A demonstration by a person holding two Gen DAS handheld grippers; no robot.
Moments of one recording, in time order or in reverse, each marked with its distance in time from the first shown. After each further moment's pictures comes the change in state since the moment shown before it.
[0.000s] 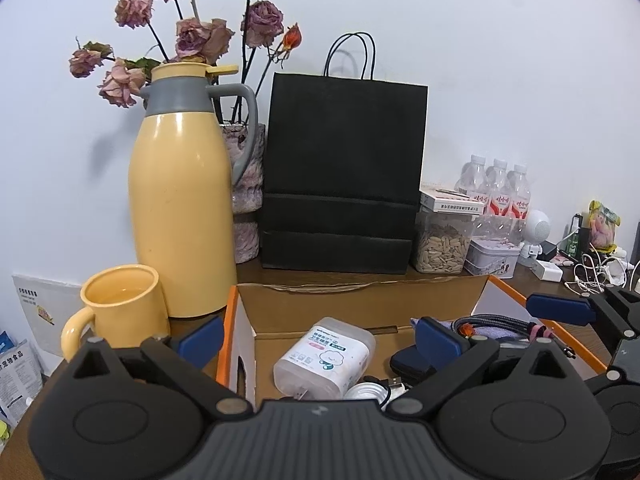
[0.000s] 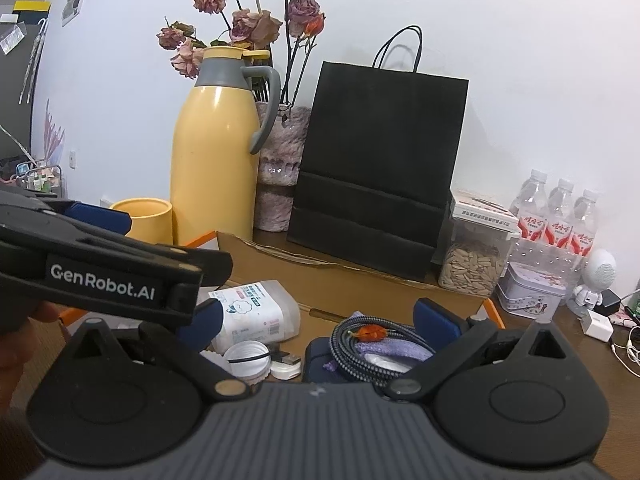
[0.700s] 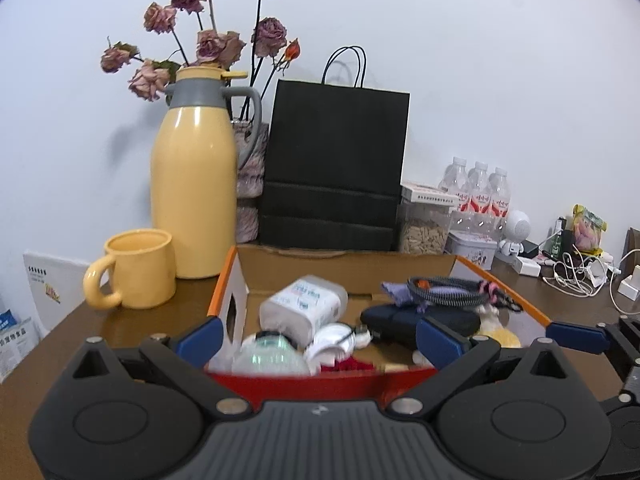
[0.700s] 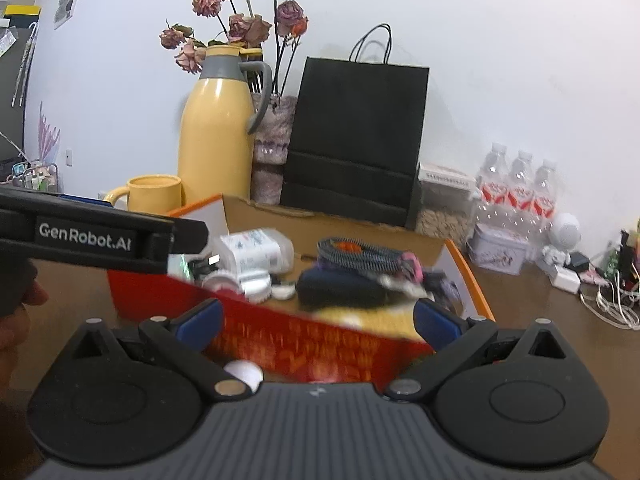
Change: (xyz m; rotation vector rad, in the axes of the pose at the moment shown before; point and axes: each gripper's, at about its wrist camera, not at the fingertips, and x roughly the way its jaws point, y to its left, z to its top) left arm -0.067 -0.022 -0.050 -0.044 -0.025 0.006; right arm -0.079 0.002 -0.055 0.038 0.017 -0.038
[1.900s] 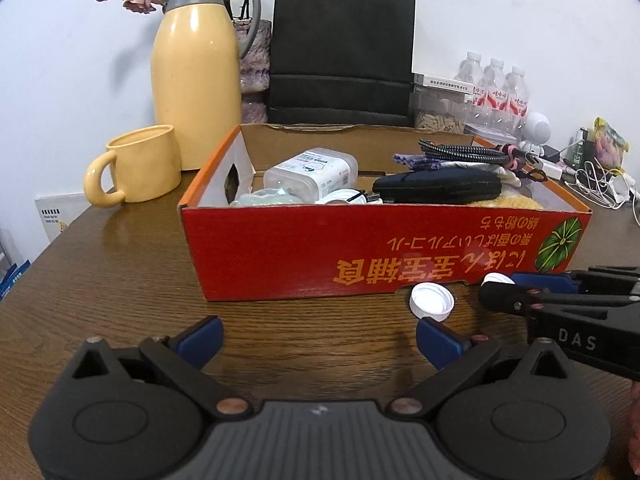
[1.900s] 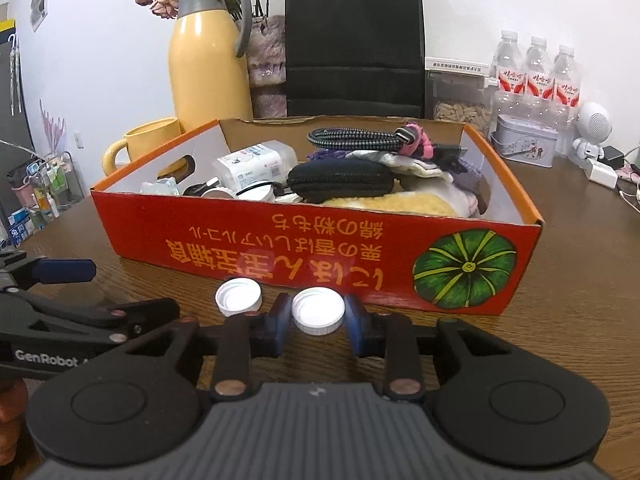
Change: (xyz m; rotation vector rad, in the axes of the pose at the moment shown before) left arm 0.018 -0.012 -0.054 0.043 0.269 0.070; right arm 0.032 -0.027 -0.031 0.151 0.223 0.118
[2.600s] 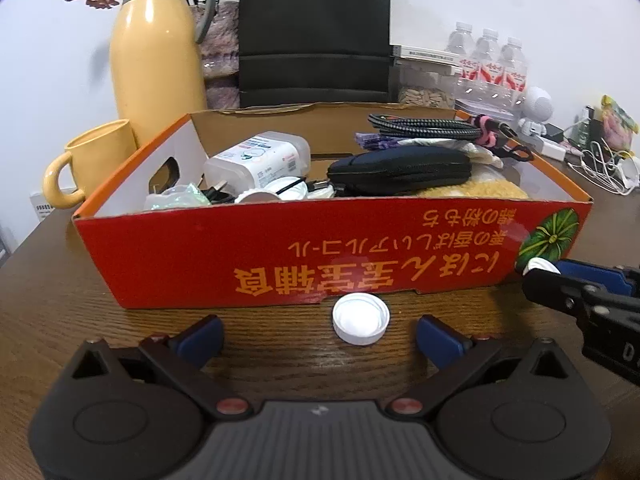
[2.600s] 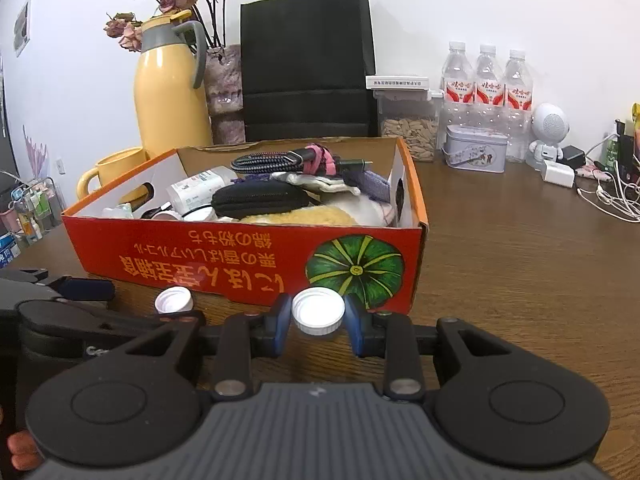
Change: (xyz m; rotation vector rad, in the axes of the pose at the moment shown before) left arm 0.034 -0.059 0.012 0.008 0.061 0.038; right arm -0.027 -0.048 -0.007 0.042 -0.068 -0.048
